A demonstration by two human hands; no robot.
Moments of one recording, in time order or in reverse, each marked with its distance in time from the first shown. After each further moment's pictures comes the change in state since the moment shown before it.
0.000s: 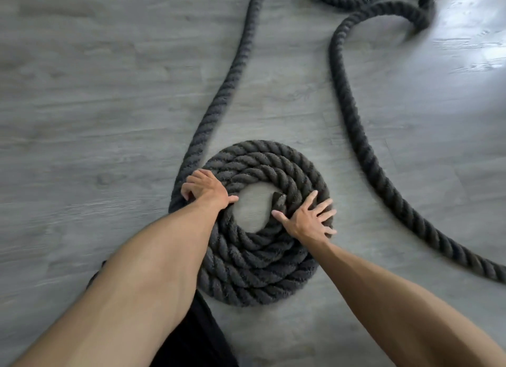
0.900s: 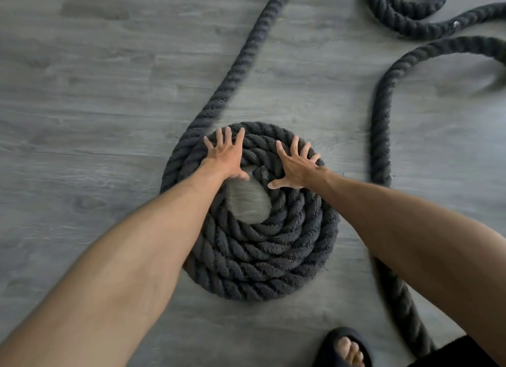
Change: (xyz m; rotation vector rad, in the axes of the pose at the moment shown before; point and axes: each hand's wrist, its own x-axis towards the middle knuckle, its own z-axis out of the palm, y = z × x) left_hand 0.156 0.099 -0.146 -0.150 0.143 0.307; right_hand 0.229 -0.195 -0.159 -0.650 -0.129 -0.832
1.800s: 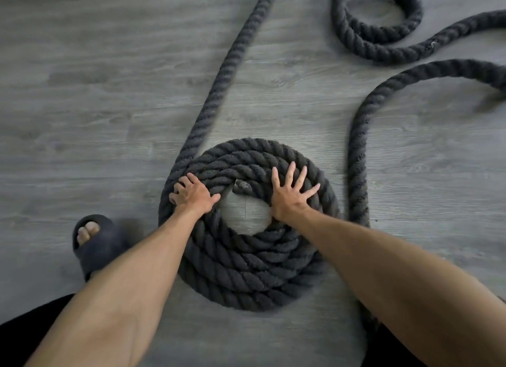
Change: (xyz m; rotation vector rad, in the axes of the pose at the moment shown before) left_hand 0.060 0.025 -0.035 -0.046 -0.026 -0.522; right_hand 0.042 0.058 -0.036 0.120 -0.003 0.206
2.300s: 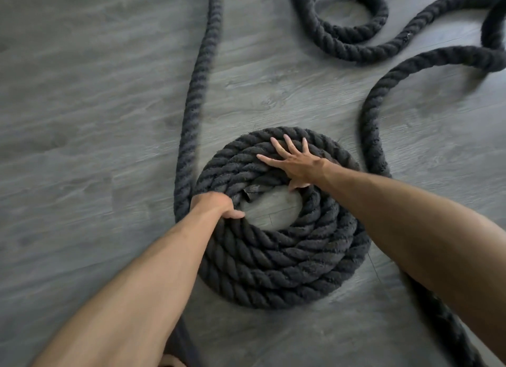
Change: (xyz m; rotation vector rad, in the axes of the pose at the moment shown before) left_hand 0.119 0.047 -0.093 0.424 -0.344 0.322; right_hand 0.127 -0.008 -0.121 -0.351 0.095 -0.248
